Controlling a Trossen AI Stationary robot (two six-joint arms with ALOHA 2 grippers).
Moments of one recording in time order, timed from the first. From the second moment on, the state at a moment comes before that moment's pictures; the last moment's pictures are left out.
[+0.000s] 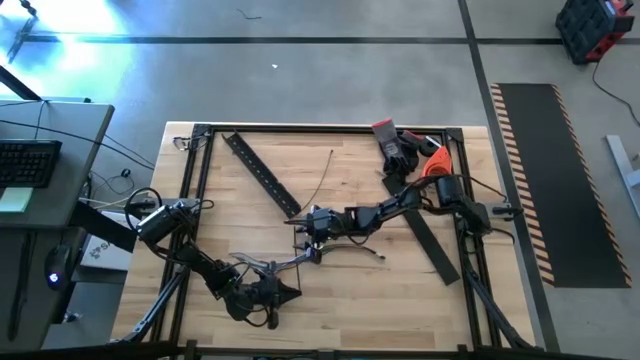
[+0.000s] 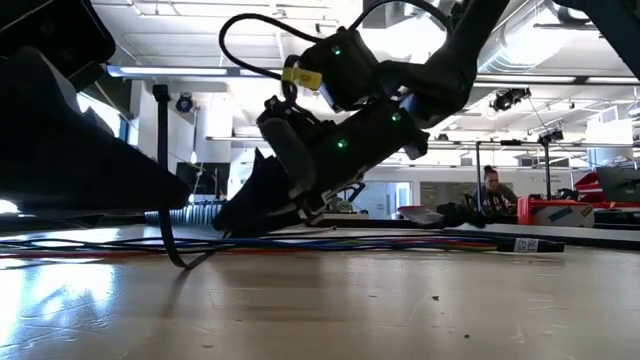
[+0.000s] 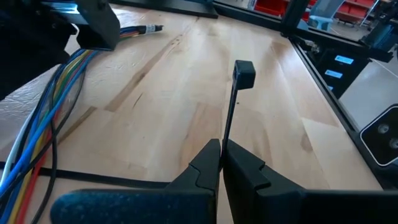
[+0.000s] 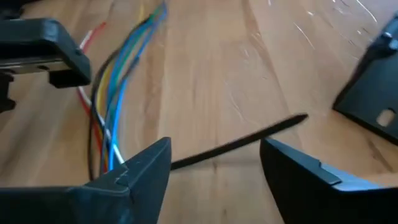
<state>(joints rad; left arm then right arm) -0.81 2.04 0.67 0.93 -0.83 -0.59 0.08 2.21 1.19 0.45 -0.05 0.22</state>
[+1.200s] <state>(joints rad) -0.80 2.03 0.60 1.18 -0.73 -0.60 0.36 2.27 1.19 0.82 0.47 -0.56</state>
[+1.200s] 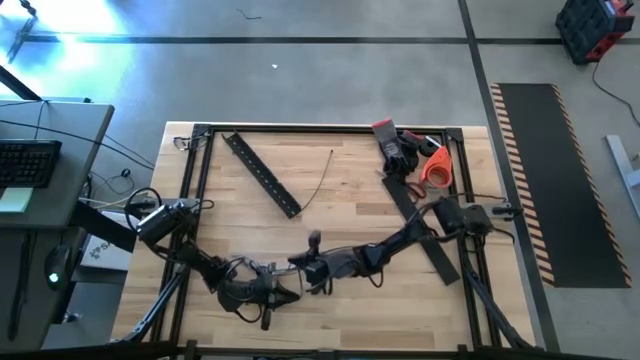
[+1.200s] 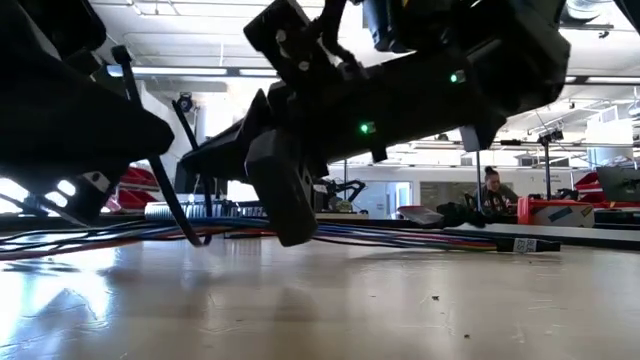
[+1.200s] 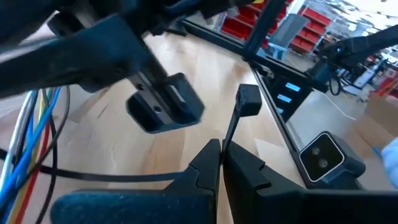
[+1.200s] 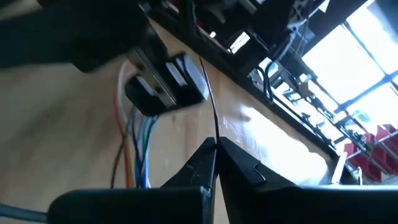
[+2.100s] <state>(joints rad) -0.76 2.03 0.60 1.18 -0.65 -0.59 0.43 2.27 1.18 0.84 0.51 -0.60</state>
